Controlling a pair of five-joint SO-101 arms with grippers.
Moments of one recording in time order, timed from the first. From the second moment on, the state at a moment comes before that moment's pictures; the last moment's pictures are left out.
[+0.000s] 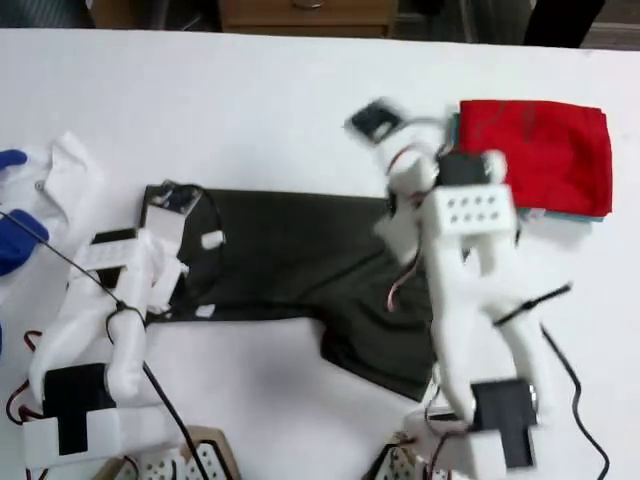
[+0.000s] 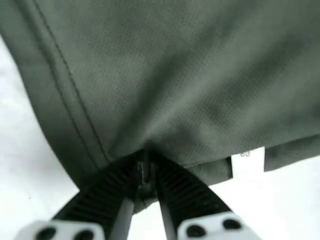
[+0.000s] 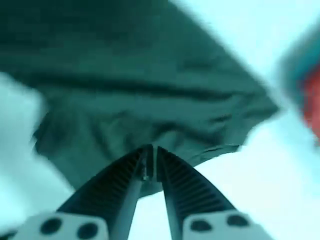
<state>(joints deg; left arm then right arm) -17.2 -5.3 47.4 54.8 -24.1 -12.0 -10.8 12.5 88.2 36.0</state>
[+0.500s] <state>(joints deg) -17.2 -5.3 47.4 54.8 -24.1 -28.7 -33.8 53.2 86.6 52.3</state>
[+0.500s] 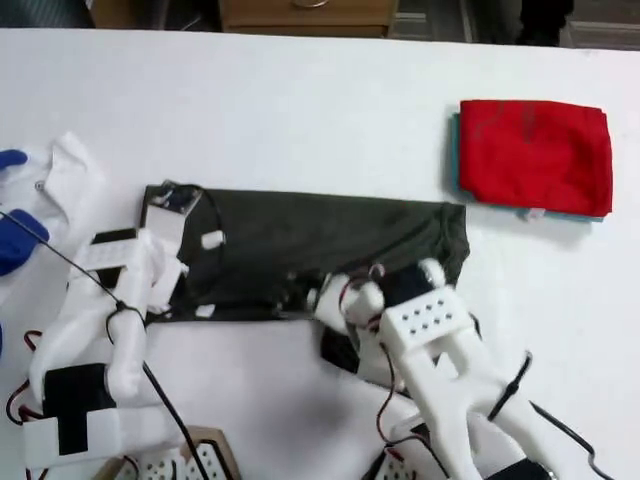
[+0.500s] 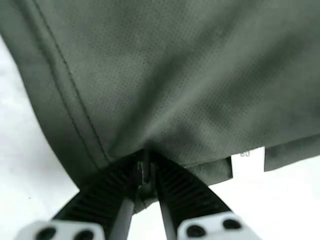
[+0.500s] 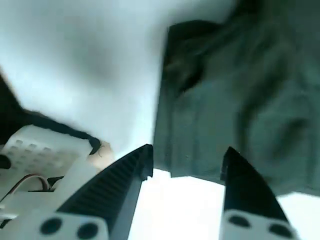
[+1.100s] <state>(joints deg) -17.2 -5.3 47.4 54.8 -24.1 -28.9 -34.2 69.7 68.9 52.4</state>
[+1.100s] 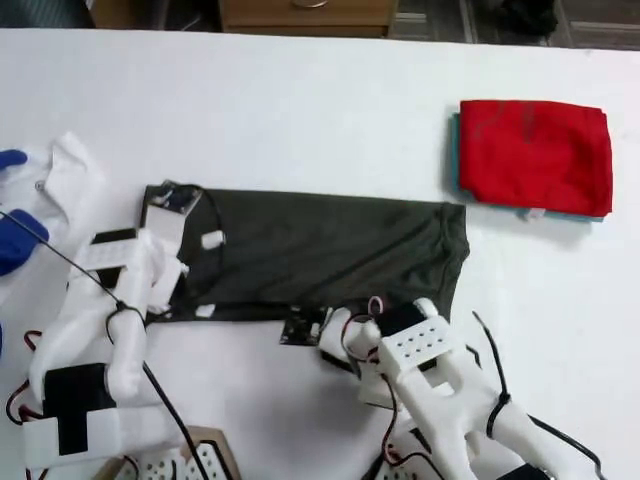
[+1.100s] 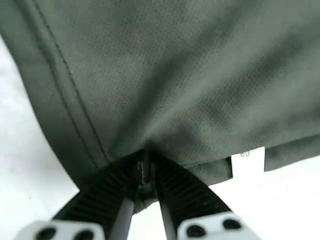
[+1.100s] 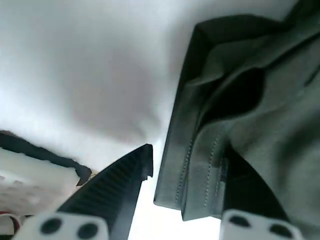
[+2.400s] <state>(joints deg) -17.2 -5.3 47.4 54.8 -24.1 -16.0 -24.1 40.1 77.9 54.6</state>
